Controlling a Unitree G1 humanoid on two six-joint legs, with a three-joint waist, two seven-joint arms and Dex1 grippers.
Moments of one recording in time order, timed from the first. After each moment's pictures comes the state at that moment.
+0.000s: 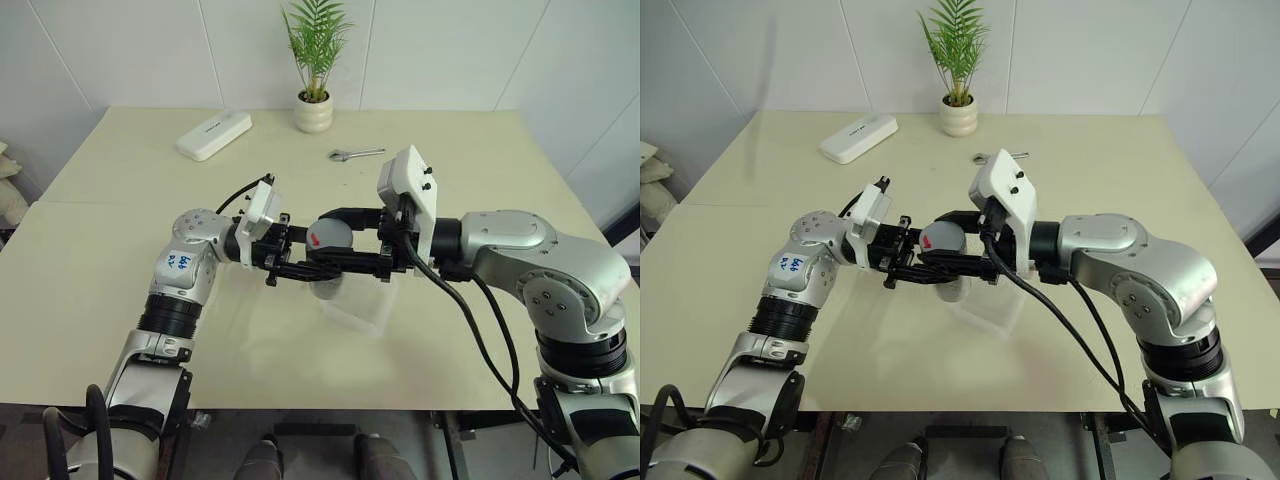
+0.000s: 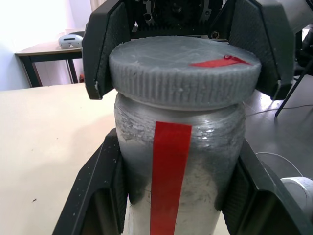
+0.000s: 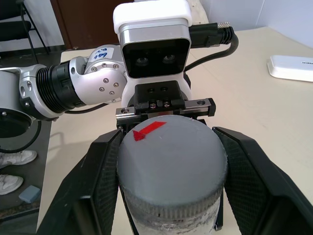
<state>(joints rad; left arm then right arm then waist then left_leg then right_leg) -0.88 0.41 -0.08 0.35 -0.43 0.19 -1.47 -0.85 -0.59 0.08 -0.47 0.79 1.00 0.66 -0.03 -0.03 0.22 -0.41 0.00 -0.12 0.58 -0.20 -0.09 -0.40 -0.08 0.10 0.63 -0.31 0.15</state>
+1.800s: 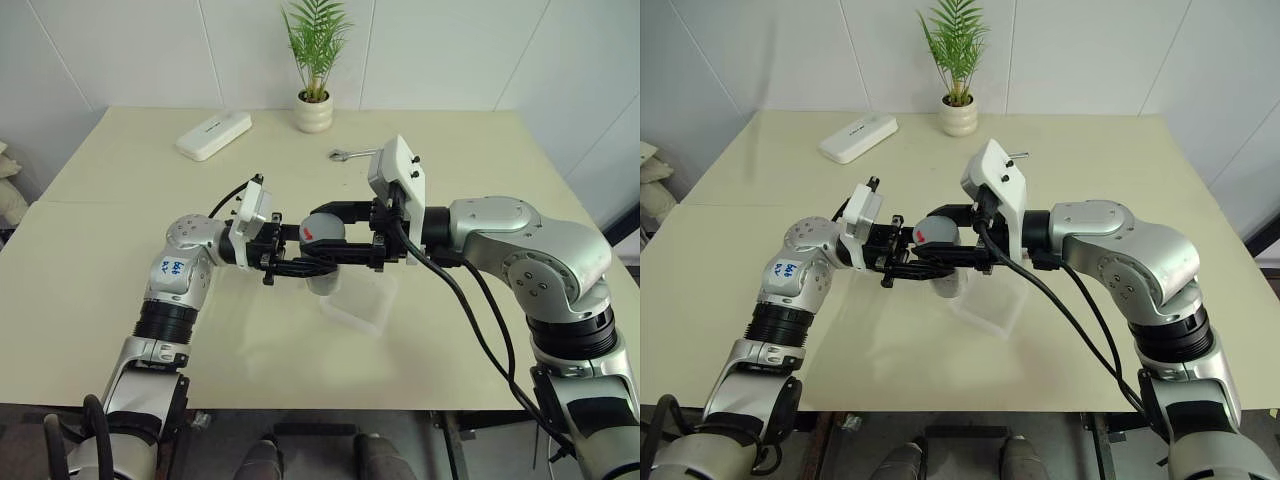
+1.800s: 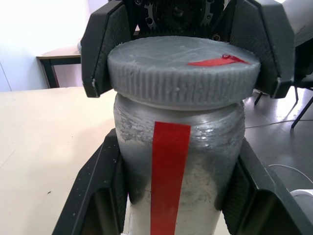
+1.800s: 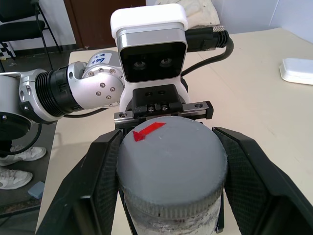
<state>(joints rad) -0.84 0.41 -0.05 0.34 -0.44 0.19 -1.43 -0.93 -0.59 0.14 -0.35 0.76 0.94 0.72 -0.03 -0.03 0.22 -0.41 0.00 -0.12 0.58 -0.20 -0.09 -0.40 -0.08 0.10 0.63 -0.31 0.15</state>
